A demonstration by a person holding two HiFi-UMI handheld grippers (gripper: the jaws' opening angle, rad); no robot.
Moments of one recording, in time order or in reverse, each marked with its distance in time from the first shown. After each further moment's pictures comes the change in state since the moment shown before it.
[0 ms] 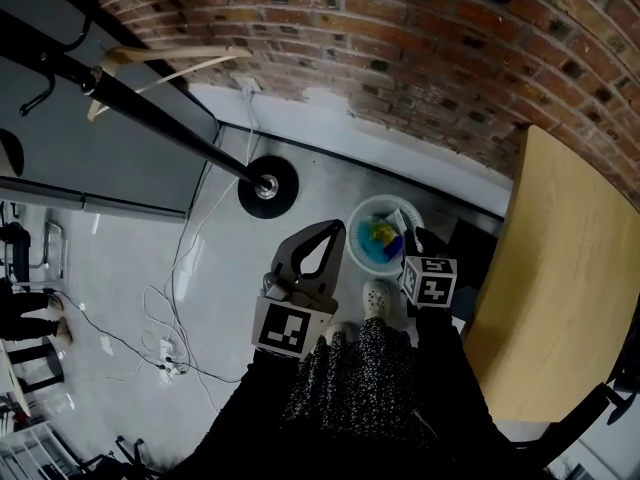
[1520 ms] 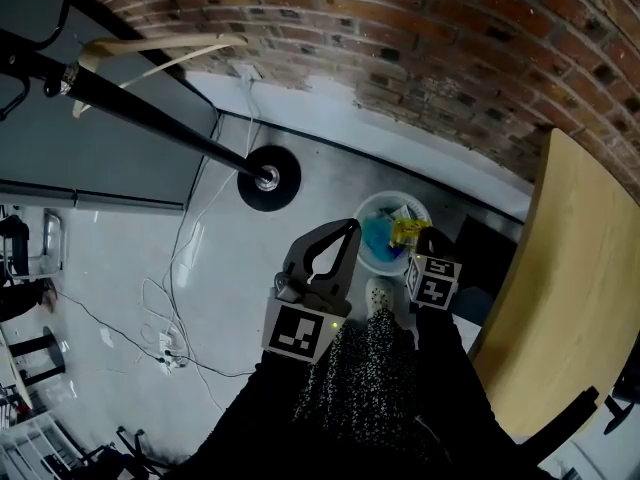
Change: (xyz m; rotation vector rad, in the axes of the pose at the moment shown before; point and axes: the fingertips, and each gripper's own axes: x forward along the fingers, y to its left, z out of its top) left arm 0.031 0.001 -0.027 -0.004 0.006 -0.018; right arm 0.040 -0.036 -0.024 0.008 0.004 -0.158
